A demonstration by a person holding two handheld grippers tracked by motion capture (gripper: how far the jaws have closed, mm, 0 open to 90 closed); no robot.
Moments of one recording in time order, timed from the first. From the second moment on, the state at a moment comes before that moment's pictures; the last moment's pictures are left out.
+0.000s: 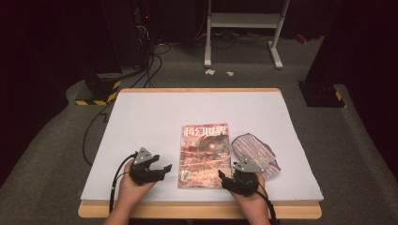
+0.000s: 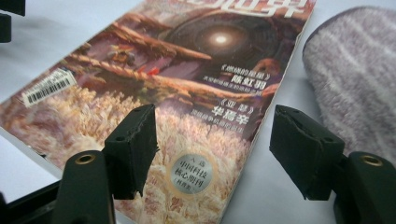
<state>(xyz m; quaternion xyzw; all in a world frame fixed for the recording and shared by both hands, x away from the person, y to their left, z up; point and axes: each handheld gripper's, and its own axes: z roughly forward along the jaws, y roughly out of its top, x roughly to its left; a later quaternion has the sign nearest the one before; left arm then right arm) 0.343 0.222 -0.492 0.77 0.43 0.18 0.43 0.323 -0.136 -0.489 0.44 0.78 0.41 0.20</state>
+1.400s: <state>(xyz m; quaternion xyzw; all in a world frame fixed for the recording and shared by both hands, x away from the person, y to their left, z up) 0.358 0.268 -0.504 0.72 0.47 0.30 0.40 0.373 -0.191 -0.462 0.48 0.74 0.38 0.27</state>
